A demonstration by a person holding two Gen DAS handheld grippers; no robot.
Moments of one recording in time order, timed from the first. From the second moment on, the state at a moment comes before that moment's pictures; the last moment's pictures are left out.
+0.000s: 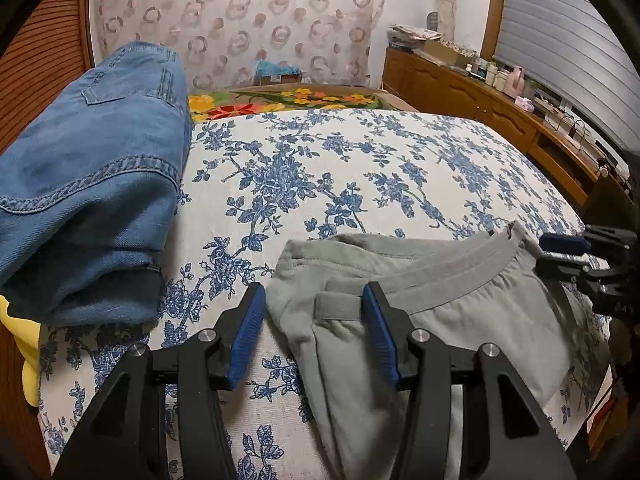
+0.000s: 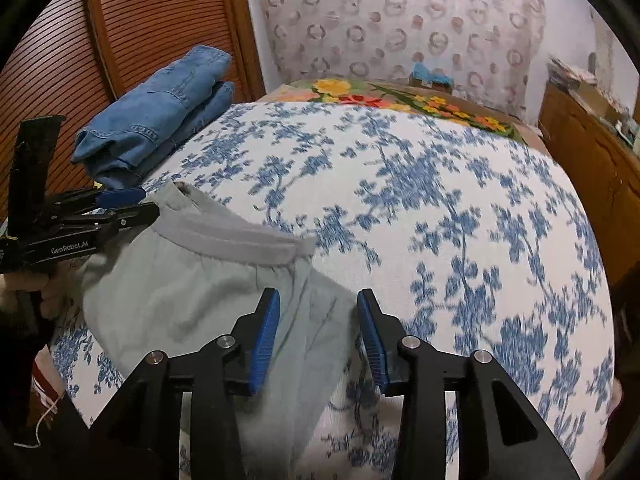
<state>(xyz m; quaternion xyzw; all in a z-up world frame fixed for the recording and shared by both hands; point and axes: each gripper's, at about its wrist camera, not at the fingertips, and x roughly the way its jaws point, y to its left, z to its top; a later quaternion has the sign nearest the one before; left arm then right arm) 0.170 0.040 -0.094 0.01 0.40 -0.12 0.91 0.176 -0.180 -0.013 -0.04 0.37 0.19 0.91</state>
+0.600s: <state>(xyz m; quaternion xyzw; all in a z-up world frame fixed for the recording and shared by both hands) 0.173 0.047 -0.097 0.00 0.41 -0.12 0.90 0.186 -0.167 -0.023 -0.04 0.37 0.20 0.91</state>
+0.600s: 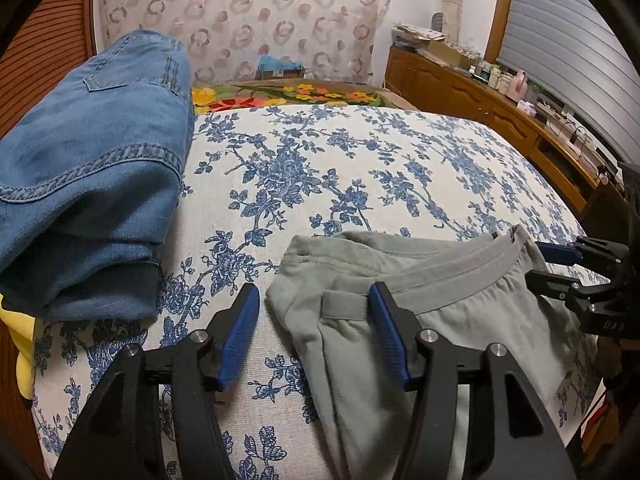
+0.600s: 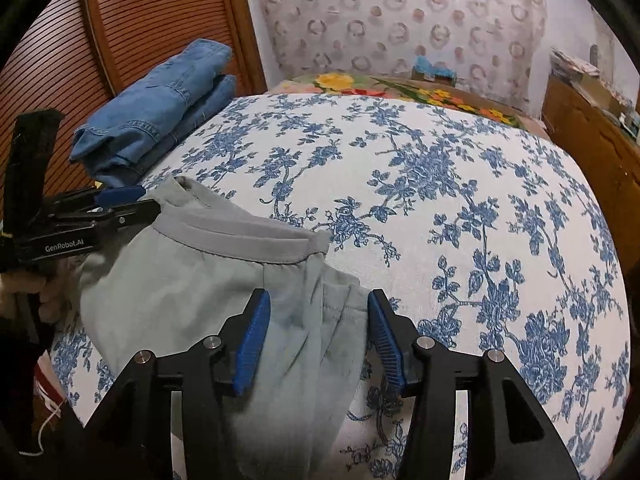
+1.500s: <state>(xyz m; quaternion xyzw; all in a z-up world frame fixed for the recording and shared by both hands) 0.183 0.043 -0.096 0.01 0.43 -0.14 0.89 0.184 -0.164 -0.028 -0.06 0.36 0.19 0.91</state>
